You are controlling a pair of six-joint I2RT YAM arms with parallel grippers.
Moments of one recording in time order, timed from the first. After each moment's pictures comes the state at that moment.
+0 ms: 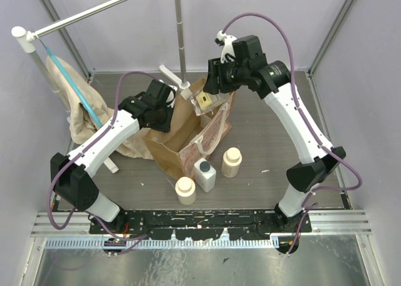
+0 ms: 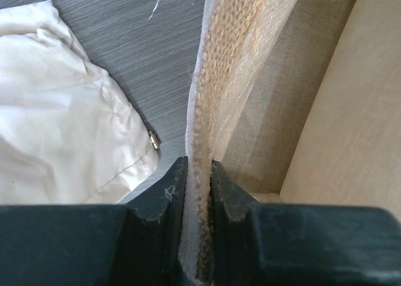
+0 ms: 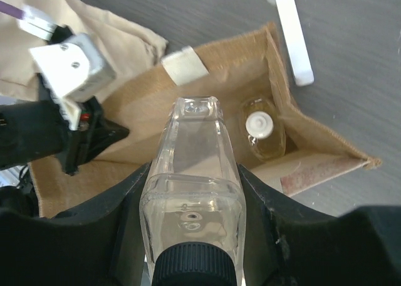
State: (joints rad) left arm -0.57 1.54 1.42 -0.88 -0.08 -0.21; right arm 0.52 1.69 2.09 -0.96 -0.22 0.21
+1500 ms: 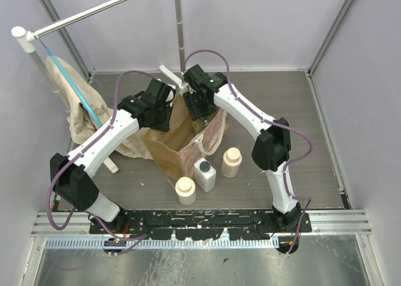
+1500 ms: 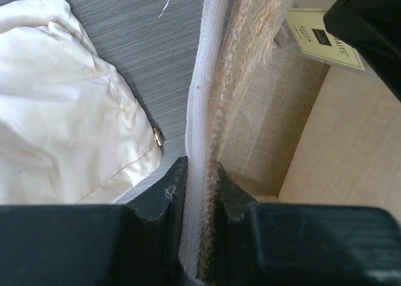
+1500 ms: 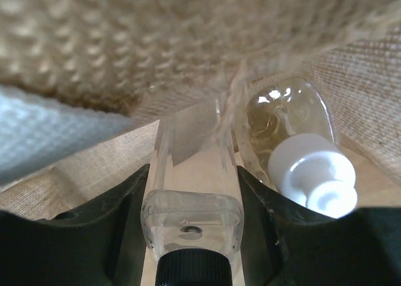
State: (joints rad) left arm -0.57 1.54 1.44 -0.90 -0.12 -0.24; right arm 0.67 2.13 2.15 -1.09 0.09 0.23
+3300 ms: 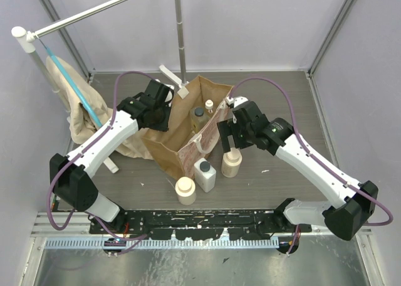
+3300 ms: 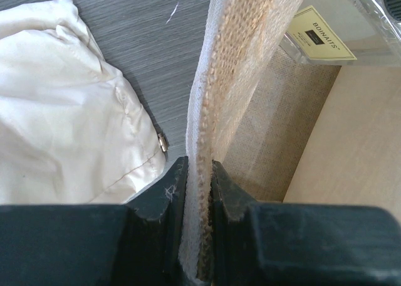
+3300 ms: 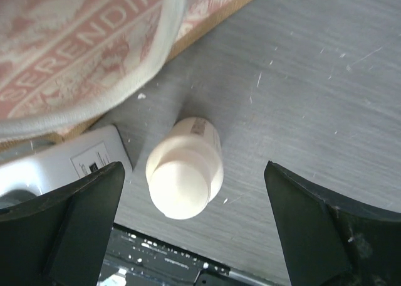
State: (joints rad) left arm -0.56 1.53 1.41 -0.86 -0.13 -0.24; right arm 0.68 1.24 1.24 -0.87 0.17 0.27
